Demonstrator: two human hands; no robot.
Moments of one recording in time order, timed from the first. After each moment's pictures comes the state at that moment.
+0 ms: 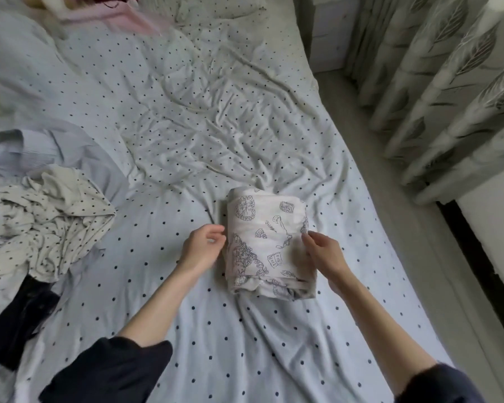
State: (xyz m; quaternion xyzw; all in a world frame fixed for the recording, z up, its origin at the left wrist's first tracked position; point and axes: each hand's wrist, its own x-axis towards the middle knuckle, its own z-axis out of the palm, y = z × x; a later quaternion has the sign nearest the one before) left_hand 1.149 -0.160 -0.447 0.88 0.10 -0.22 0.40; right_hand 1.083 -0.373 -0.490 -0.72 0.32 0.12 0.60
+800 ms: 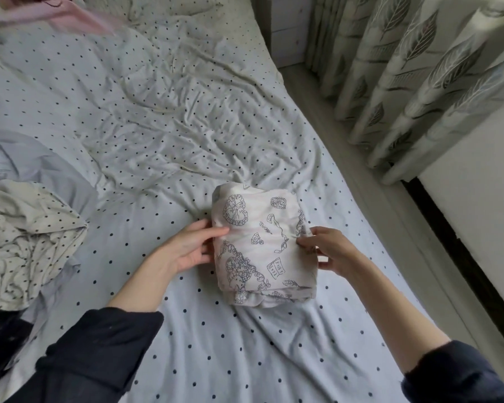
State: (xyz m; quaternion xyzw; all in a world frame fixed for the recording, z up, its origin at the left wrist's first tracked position) left_hand 1.181 -0.157 -0.472 0.65 0.15 -0.46 0.59; right_hand 1.068 -0.400 -0.491 -0.58 0.43 0.21 0.66
